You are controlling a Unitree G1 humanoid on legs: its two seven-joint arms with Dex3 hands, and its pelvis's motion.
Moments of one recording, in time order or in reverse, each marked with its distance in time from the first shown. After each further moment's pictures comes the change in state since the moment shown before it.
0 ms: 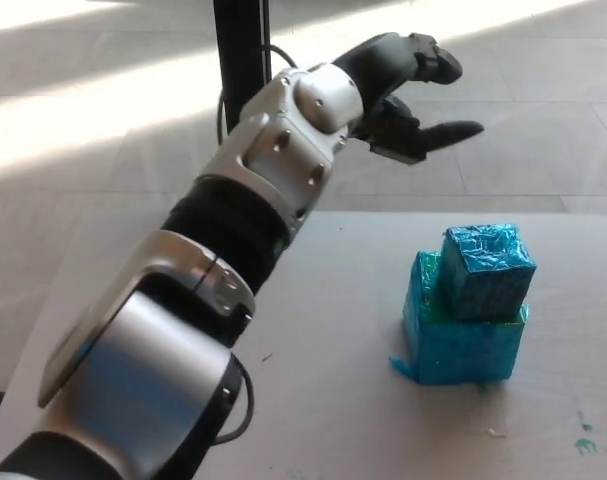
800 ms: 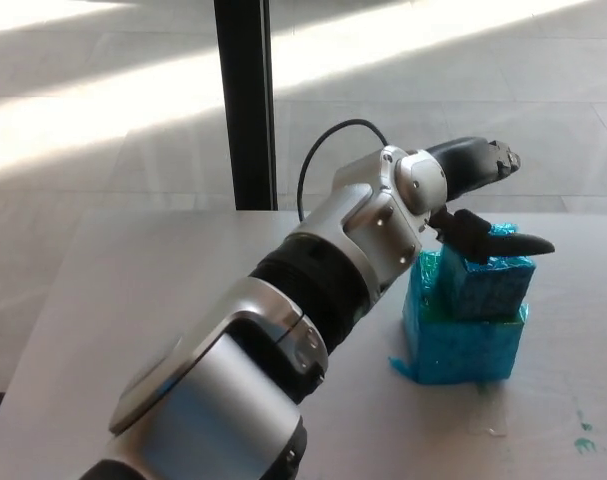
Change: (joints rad) left_arm 0.055 -0.146 -0.099 0.050 0.074 0.043 -0.073; right_arm -0.020 -0.001 -0.011 0.033 0.007 -0.030 0.024
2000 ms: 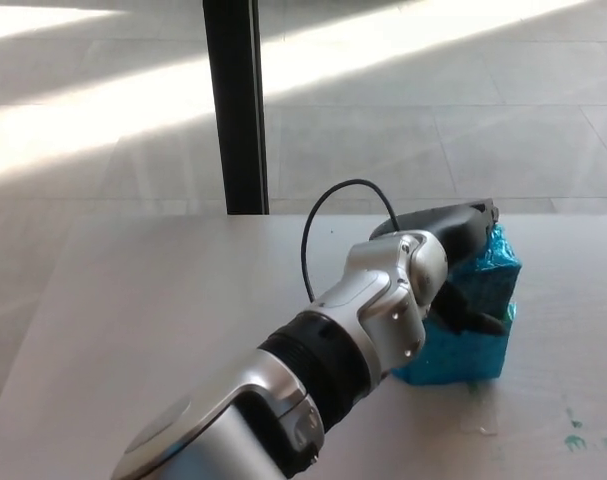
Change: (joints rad) left_arm 0.191 -0.026 -0.198 -0.063 0.131 0.035 0.232; right_arm -0.048 -0.018 0.038 -0.032 -0.011 0.034 -0.014
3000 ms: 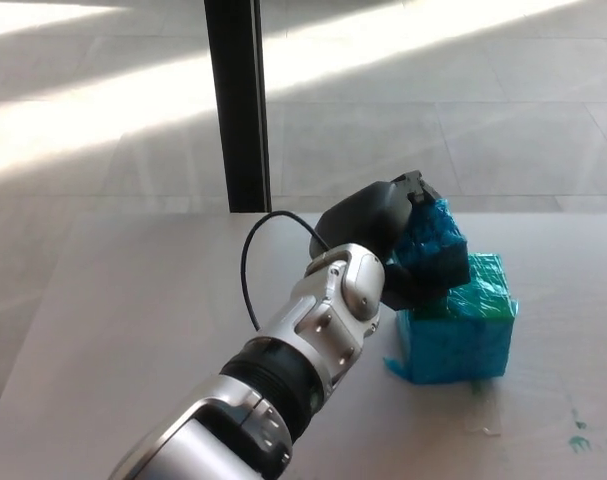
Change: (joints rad) left_arm 0.083 0.010 0.320 0.114 -0.060 -0.271 0.401; right_arm 0.002 0.001 -0.004 0.006 0.005 -0.007 -0.003
